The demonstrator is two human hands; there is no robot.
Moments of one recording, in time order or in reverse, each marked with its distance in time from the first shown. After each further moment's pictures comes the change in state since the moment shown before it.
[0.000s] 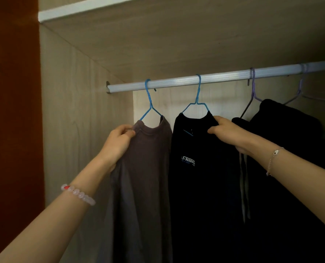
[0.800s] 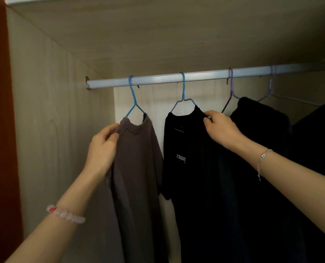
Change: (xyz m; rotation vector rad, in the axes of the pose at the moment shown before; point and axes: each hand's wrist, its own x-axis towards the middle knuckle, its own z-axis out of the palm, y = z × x) left_hand -0.016 -0.017 -0.003 -0.048 0.048 0.087; right_hand -0.030 -0.007 -0.001 -0.436 0.368 -0.088
